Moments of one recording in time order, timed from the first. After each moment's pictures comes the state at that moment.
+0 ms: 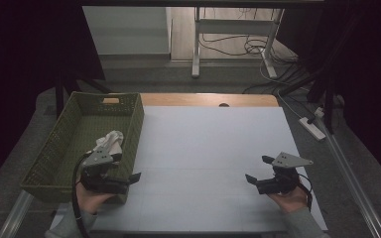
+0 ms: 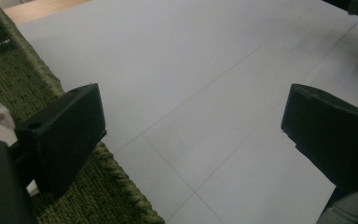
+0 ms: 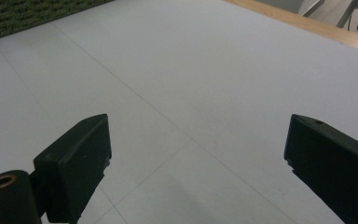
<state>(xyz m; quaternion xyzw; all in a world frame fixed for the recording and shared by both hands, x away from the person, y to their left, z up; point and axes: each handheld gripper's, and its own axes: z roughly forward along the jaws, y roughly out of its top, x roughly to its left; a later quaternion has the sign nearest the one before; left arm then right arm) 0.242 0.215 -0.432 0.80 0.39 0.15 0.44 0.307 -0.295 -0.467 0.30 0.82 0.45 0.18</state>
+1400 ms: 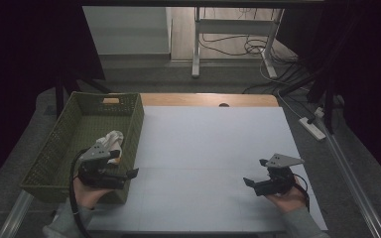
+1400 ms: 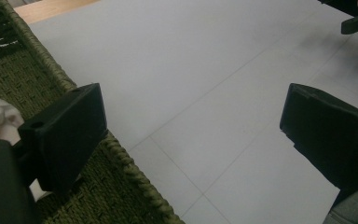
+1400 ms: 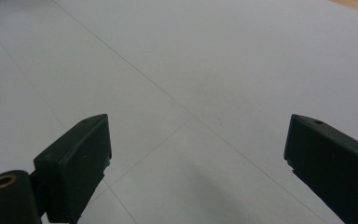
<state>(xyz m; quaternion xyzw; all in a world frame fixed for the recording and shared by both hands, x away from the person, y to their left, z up) 0.252 0.221 -0.429 0.80 0.40 0.14 0.43 0.312 -0.291 -0.479 0.31 0.84 0.41 0.17</state>
